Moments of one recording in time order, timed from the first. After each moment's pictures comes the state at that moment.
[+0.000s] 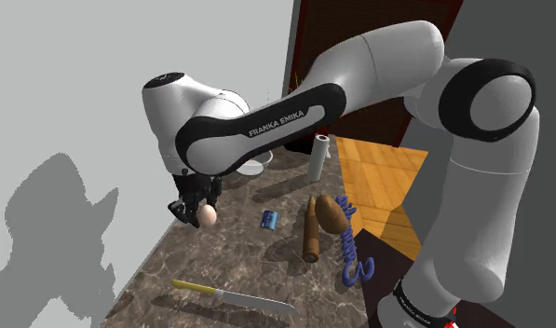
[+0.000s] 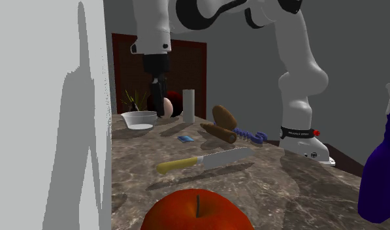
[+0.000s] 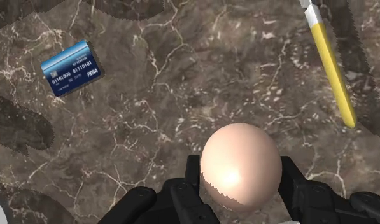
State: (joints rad) arm 0.18 0.27 0.52 -1.80 -0.25 1.91 0.57
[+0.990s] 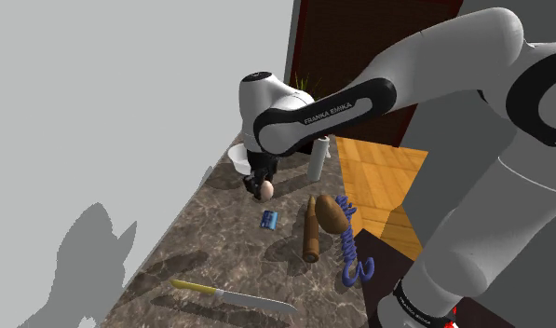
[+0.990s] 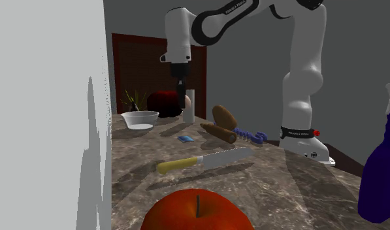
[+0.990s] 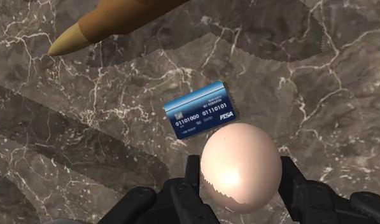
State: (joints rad) arm -0.04 -0.08 0.38 -2.21 -0.13 2.07 0.19
